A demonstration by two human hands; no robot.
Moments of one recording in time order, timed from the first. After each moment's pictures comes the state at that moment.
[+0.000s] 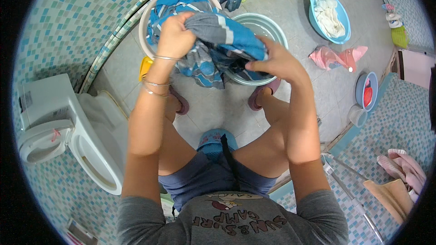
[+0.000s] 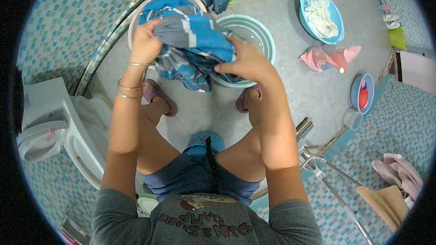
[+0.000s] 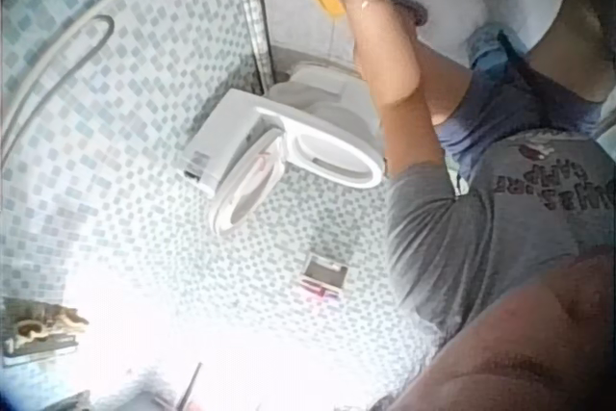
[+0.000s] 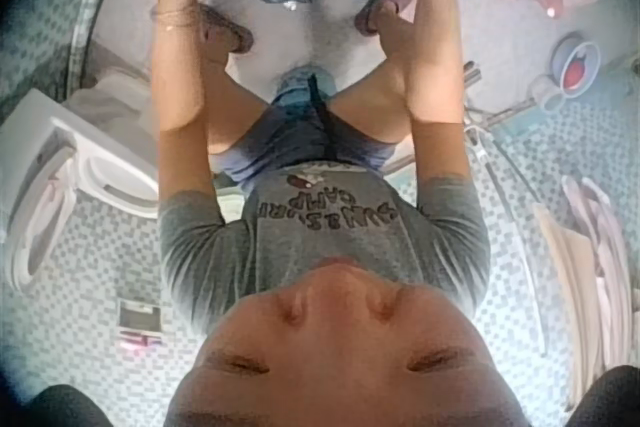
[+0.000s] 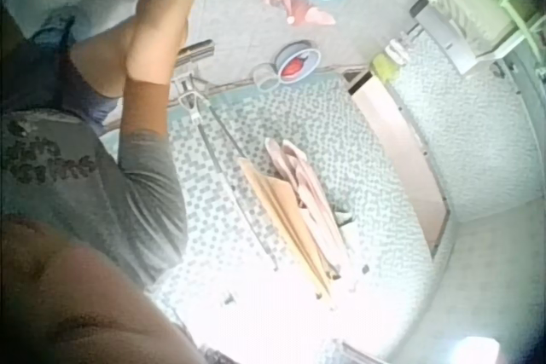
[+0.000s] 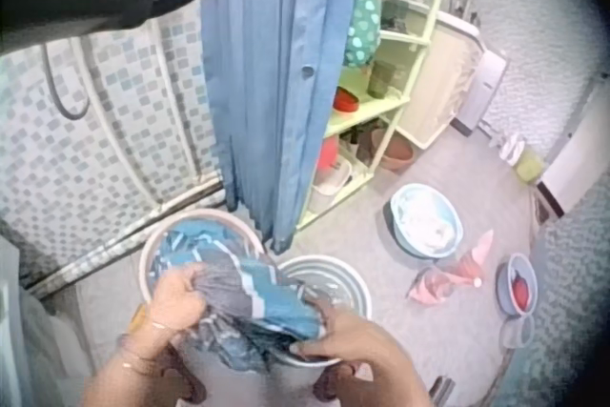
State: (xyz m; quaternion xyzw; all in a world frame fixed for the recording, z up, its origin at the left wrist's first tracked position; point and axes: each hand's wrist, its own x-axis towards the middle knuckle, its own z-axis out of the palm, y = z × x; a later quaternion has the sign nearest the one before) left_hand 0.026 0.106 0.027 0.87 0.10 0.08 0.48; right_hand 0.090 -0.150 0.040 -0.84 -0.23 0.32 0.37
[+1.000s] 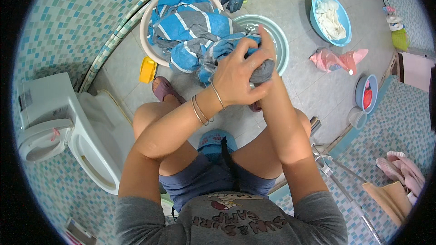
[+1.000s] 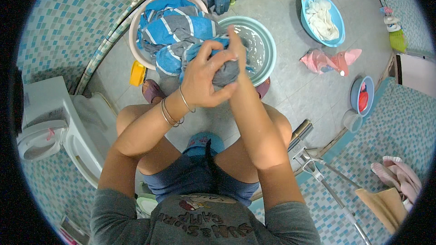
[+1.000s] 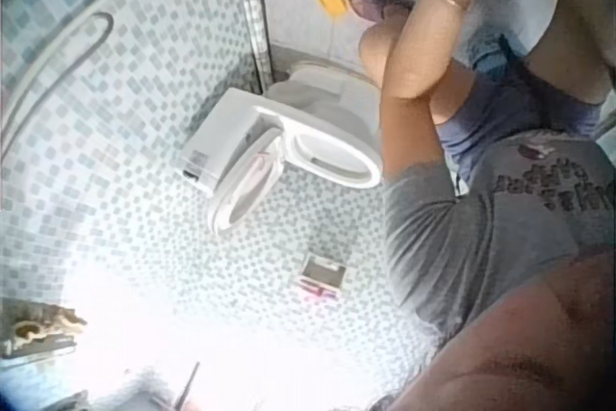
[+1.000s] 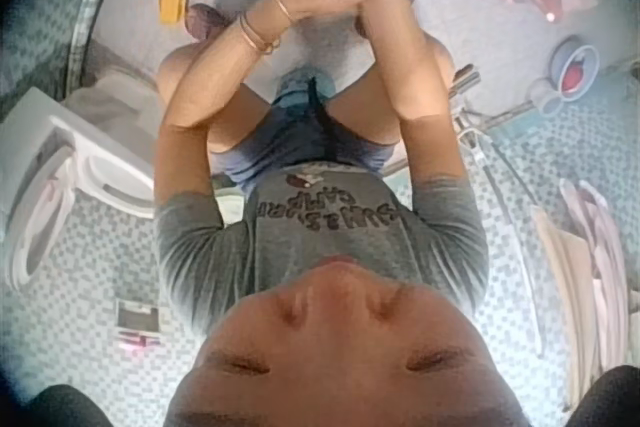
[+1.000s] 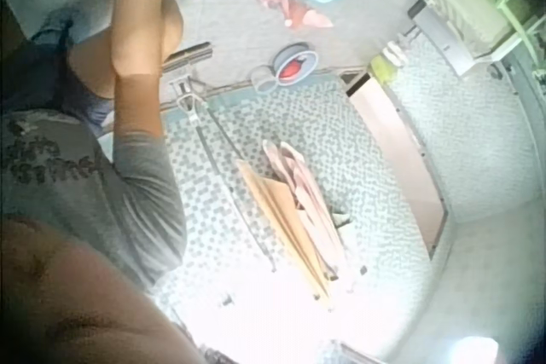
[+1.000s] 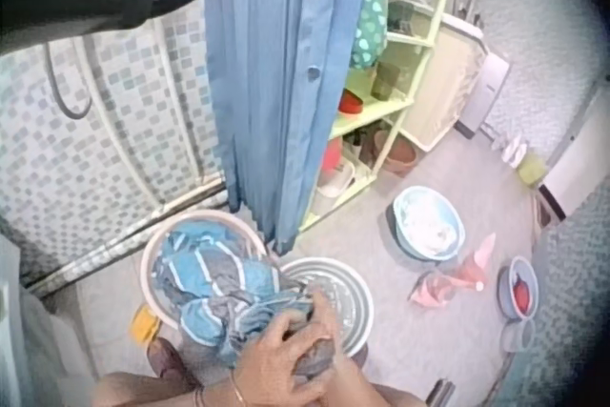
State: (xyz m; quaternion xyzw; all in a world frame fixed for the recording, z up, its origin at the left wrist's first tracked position) left_hand 0.006 -0.001 0.050 0.85 -0.09 0.16 0.48; right_hand 0.068 -0.100 -0.003 -0.29 0.22 0.37 0.85
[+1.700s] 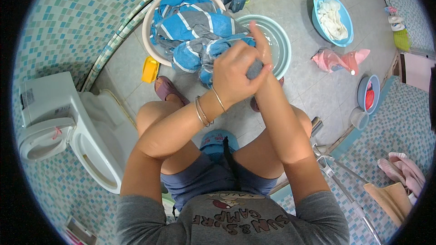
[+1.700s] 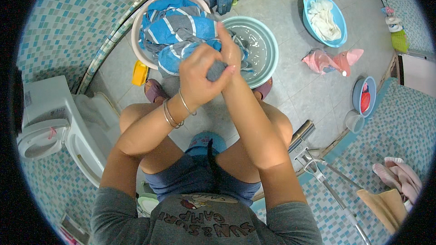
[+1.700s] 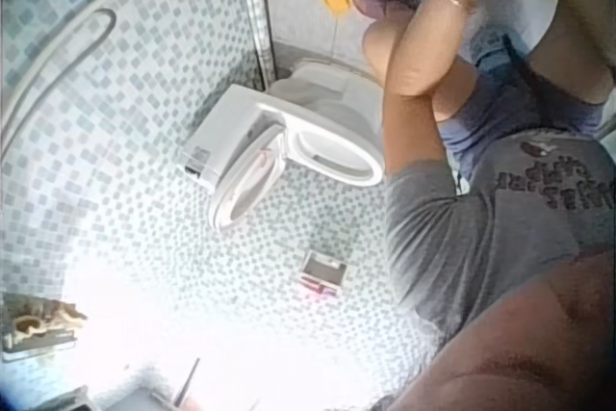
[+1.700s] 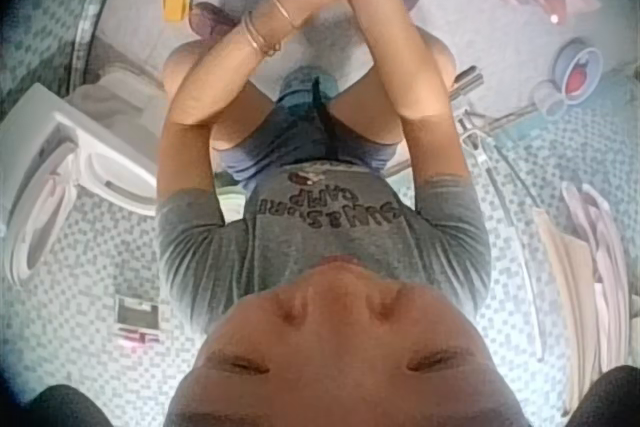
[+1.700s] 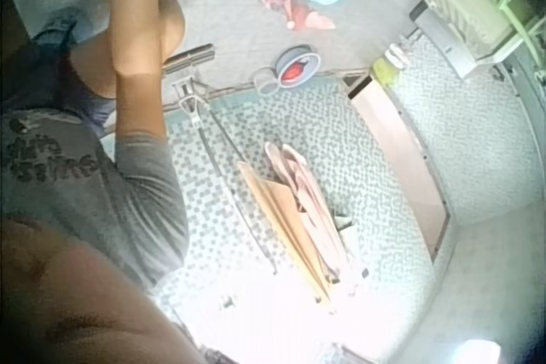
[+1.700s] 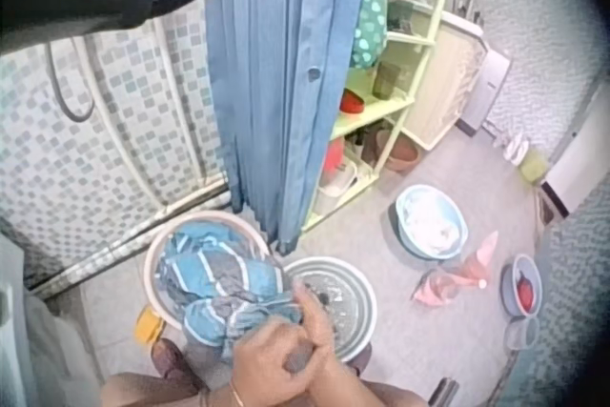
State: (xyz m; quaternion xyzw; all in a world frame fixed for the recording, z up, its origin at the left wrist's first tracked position) left_hand 0.007 0.001 0.037 0.84 -0.01 0.30 0.45; right_hand 0.064 -0.081 0.015 -0.34 0.20 0.34 0.85
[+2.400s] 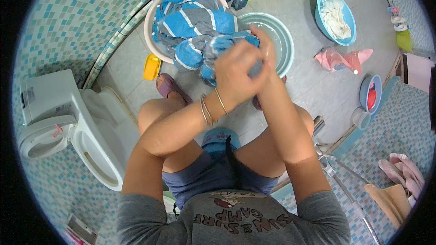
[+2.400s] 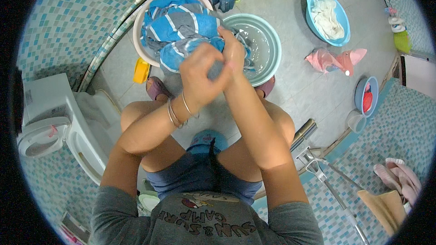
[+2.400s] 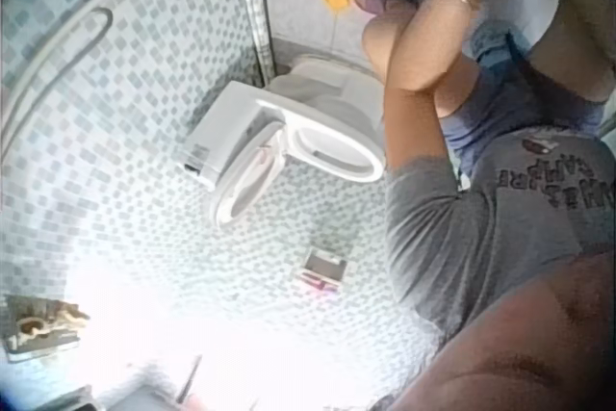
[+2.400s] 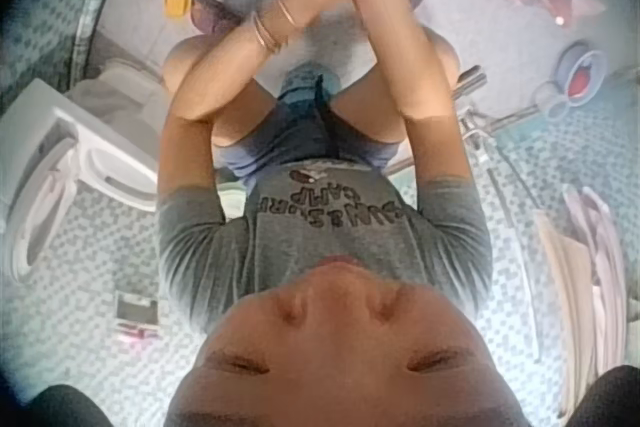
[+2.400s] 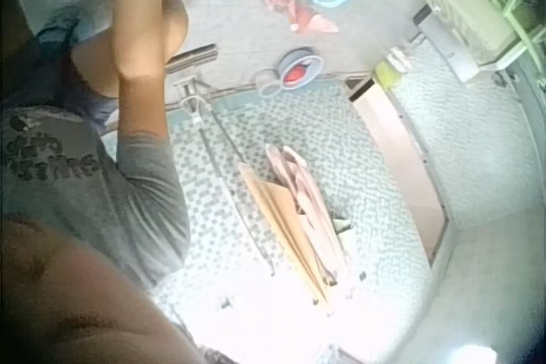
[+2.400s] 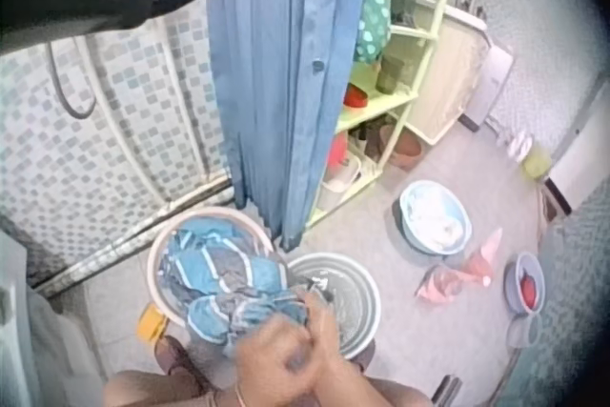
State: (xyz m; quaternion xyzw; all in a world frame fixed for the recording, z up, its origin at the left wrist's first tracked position) left_hand -0.002 -0.010 0.049 0.83 -0.02 0.29 0.47; right_hand 0.070 -0.090 -0.014 -0.51 0.15 0.29 0.80
